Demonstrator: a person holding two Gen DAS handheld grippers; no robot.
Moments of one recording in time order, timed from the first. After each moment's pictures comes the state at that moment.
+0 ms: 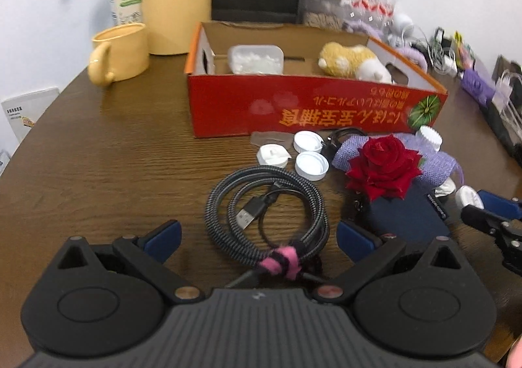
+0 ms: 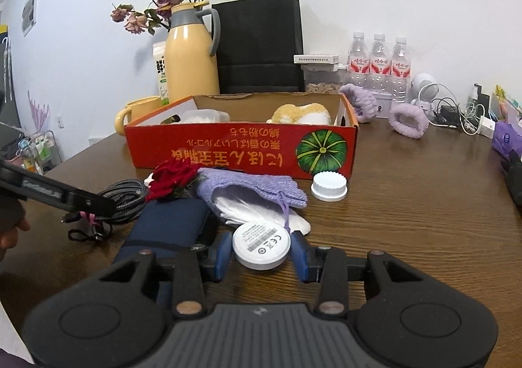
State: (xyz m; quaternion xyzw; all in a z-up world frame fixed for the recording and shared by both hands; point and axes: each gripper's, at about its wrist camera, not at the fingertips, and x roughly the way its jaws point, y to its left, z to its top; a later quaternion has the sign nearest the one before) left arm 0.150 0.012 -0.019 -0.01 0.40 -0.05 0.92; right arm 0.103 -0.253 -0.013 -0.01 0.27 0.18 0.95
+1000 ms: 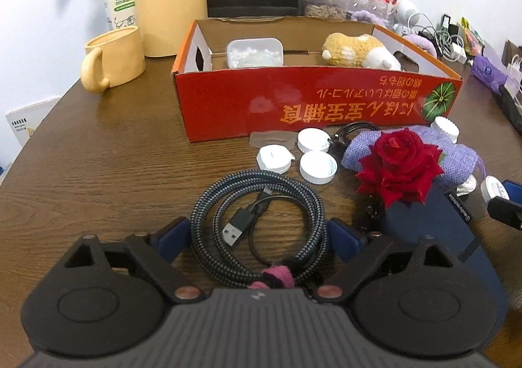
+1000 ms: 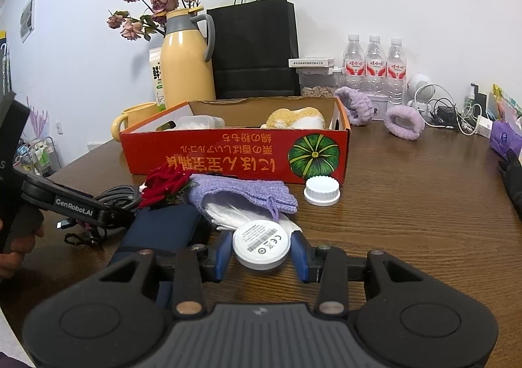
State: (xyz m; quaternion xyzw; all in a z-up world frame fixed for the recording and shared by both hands) left arm 0.163 0.002 -0.032 0.02 0.39 -0.03 0.92; right arm 0.107 -0.258 -0.014 -0.01 0.26 0.18 0.95
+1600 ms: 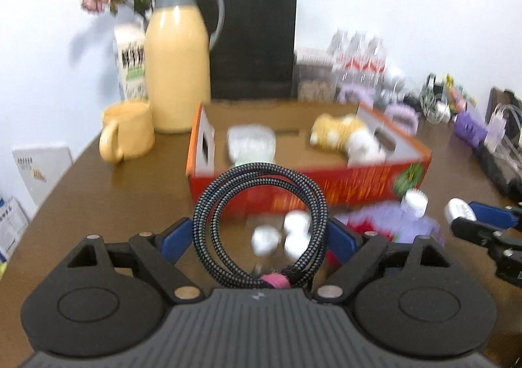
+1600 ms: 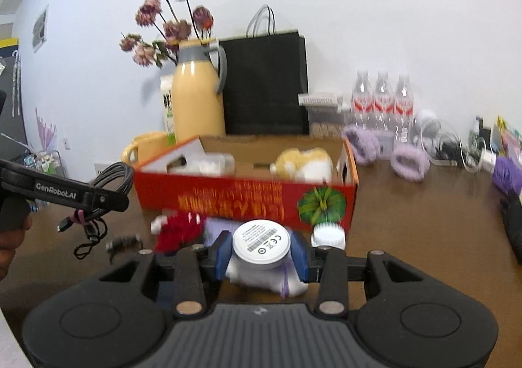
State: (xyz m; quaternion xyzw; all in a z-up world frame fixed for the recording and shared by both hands) left arm 0.143 0.000 0.039 0.00 0.28 -0.04 0.96; right arm 0.110 -0.251 0.021 -0.01 0.20 0.19 0.96
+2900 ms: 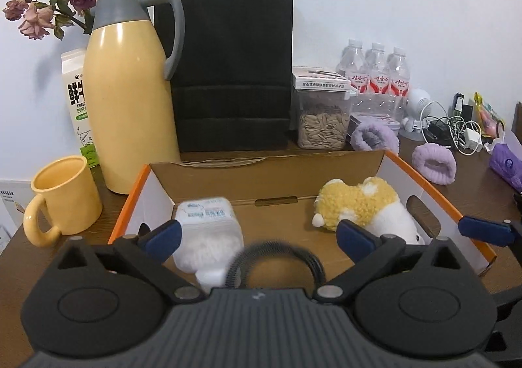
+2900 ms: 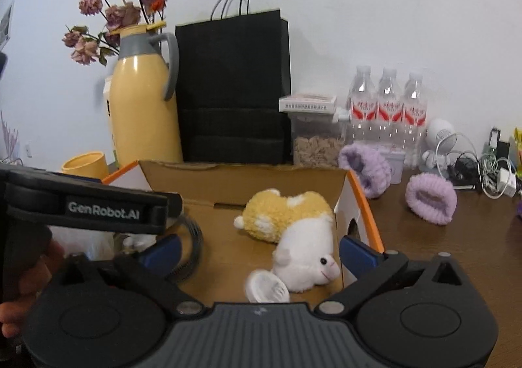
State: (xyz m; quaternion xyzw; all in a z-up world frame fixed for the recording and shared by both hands) left arm 0.306 -0.050 0.028 0.01 0.26 -0.02 0.97; right arm 0.281 -0.206 0.019 -0.01 0.22 0.15 0.96
